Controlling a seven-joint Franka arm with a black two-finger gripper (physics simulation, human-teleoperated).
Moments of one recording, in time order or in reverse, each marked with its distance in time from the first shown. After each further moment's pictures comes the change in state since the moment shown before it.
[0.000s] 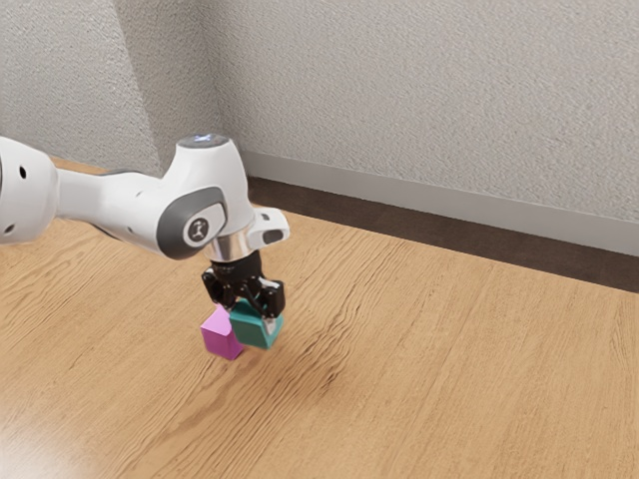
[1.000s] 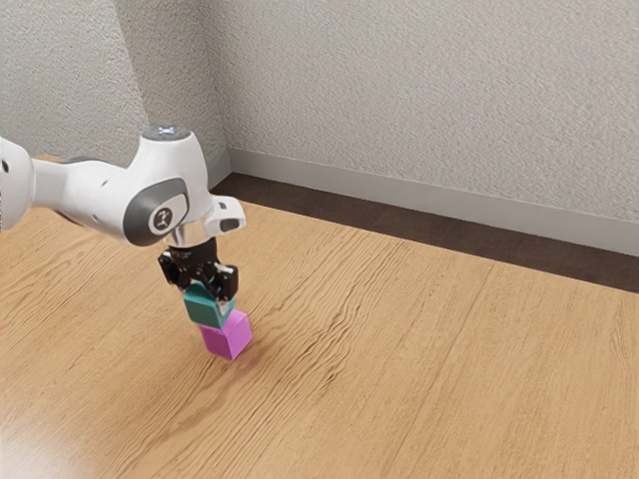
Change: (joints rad) arm 0.163 -0.003 -0.001 -0.007 0.131 0.004 0.034
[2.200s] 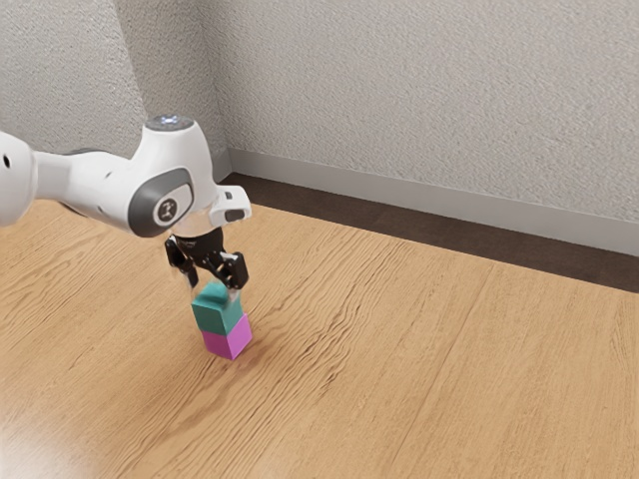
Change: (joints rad) arm -0.007 0.010 -0.004 0.038 -0.003 0.010 0.059
